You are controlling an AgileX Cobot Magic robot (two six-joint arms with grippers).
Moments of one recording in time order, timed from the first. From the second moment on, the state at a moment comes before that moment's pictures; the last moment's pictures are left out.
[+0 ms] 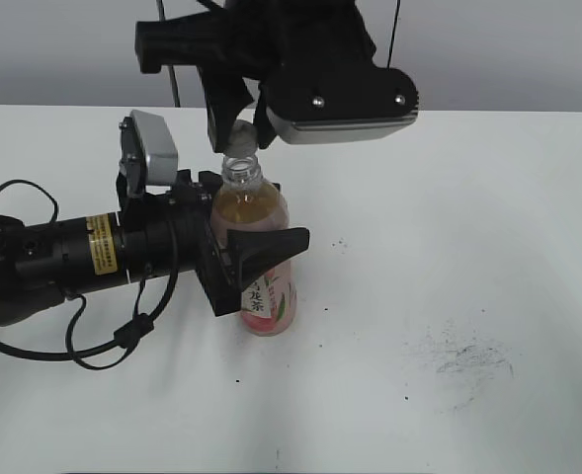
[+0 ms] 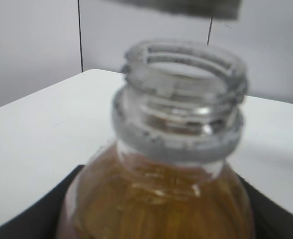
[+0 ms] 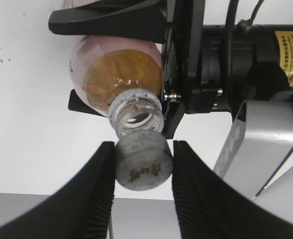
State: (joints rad) left arm -0.39 1.99 -0.70 0.91 -1.23 -0.34; right arm 0.79 1.94 -1.90 0.11 1.22 -2.86
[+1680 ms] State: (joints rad) left arm -0.39 1.99 -0.70 0.91 -1.23 -0.34; right arm 0.47 2.11 -1.34 0.06 1.04 -0.42
